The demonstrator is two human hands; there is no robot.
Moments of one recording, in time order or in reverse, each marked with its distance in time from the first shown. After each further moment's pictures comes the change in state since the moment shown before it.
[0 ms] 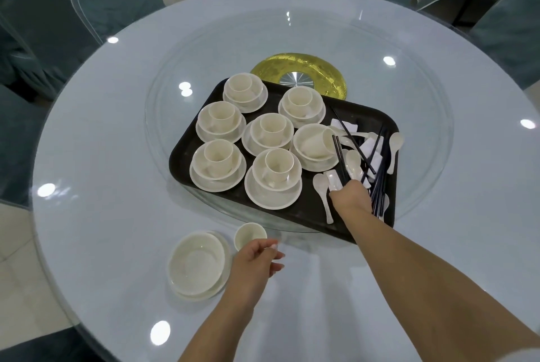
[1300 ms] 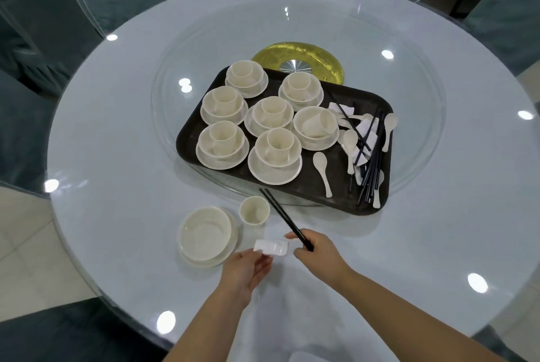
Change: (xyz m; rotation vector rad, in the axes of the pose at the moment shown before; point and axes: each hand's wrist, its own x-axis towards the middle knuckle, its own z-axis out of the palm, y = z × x) left_hand 0.013 -0.078 -0.024 -0.390 0.067 -0.345; right_hand -0.160 0.069 0.040 0.345 -0.525 -0.332
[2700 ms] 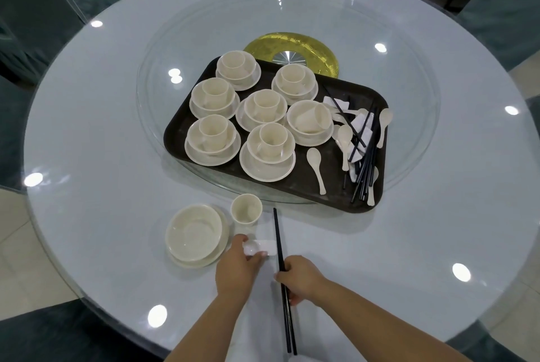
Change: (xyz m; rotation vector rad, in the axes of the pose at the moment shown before) left_hand 0.027 -0.019 -0.004 0.955 0.172 0.618; right_hand 0.002 0.016 0.035 -0.186 -0.249 0.398
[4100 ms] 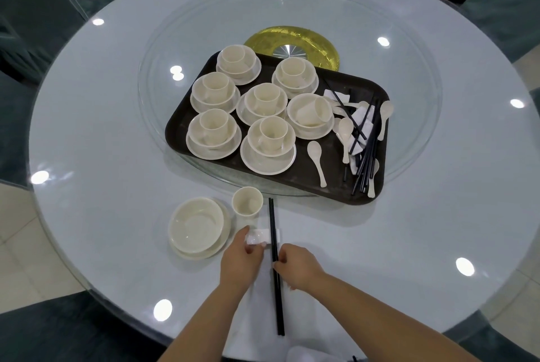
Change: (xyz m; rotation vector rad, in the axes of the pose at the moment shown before) left_hand 0.000 -0.004 0.002 -0.112 -0.094 -0.052; right_hand 0.001 -0.002 0.005 -0.261 0.120 -0.141
